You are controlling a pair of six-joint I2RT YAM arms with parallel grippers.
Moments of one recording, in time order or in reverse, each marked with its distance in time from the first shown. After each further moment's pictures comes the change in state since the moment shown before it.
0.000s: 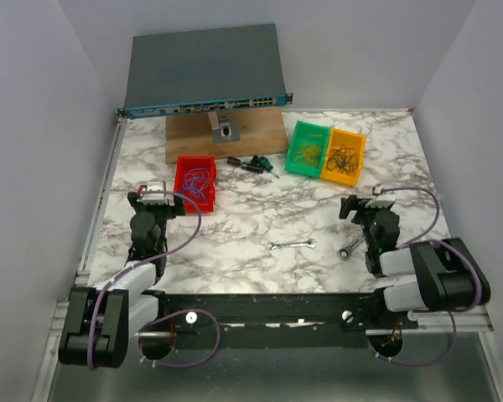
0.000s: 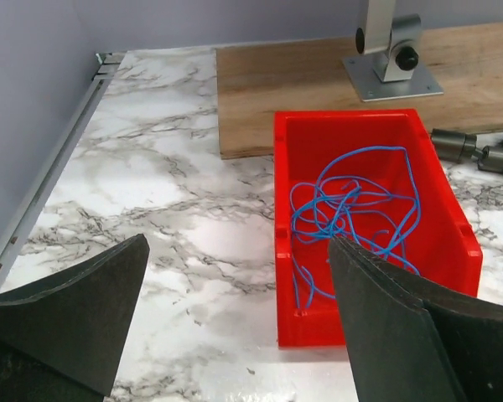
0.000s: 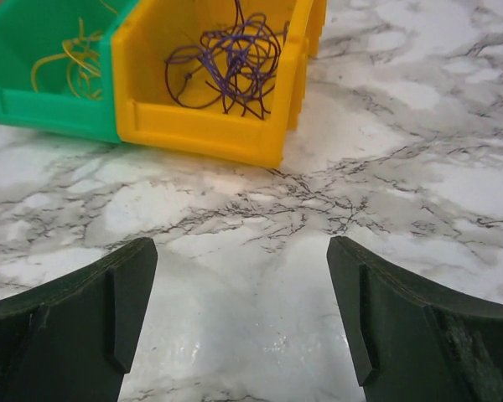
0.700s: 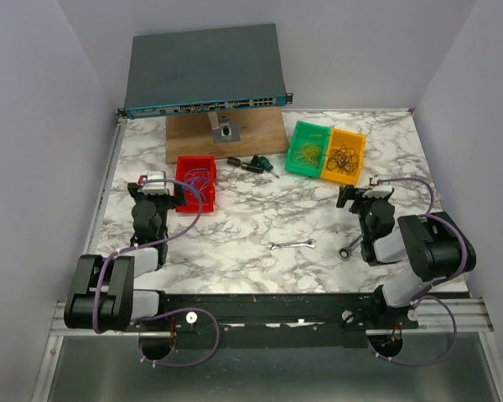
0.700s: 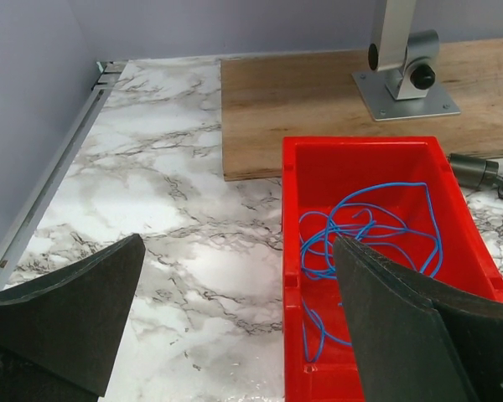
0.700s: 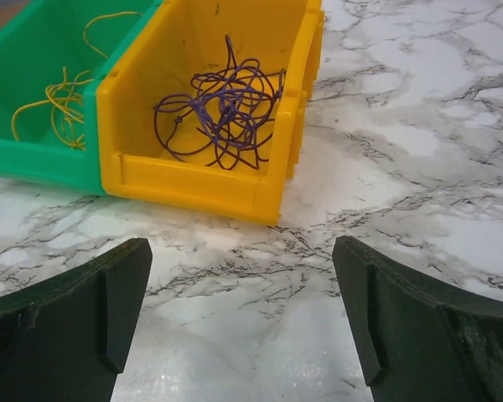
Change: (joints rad) left arm 0.055 0.260 0.098 0.172 0.018 -0.006; right arm 0.000 0.327 0.128 0.225 0.033 -0.029
